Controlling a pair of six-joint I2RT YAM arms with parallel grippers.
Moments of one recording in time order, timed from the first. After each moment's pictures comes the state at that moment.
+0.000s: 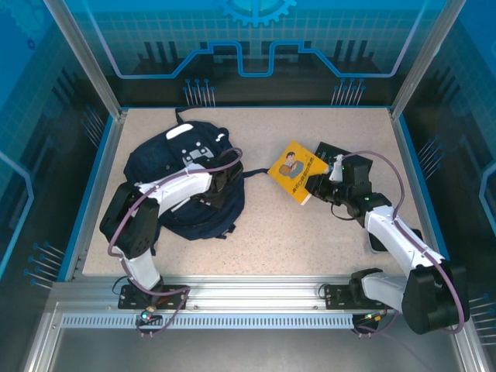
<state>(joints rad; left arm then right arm) -0.56 1.77 1.25 -1.00 -0.35 -0.29 0.20 1.13 0.69 -0.24 -0.42 0.67</state>
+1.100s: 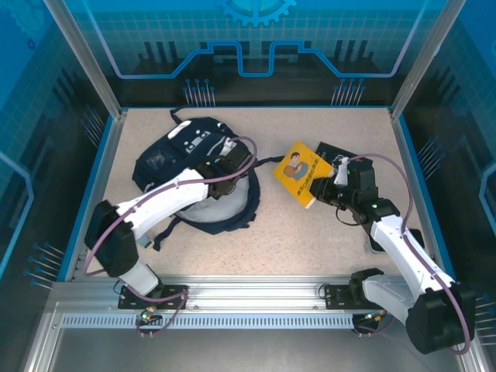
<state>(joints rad) -0.73 1.57 1.35 -0.83 -0.76 -0.21 0.20 0.98 0.69 -0.38 -0.38 0.62</state>
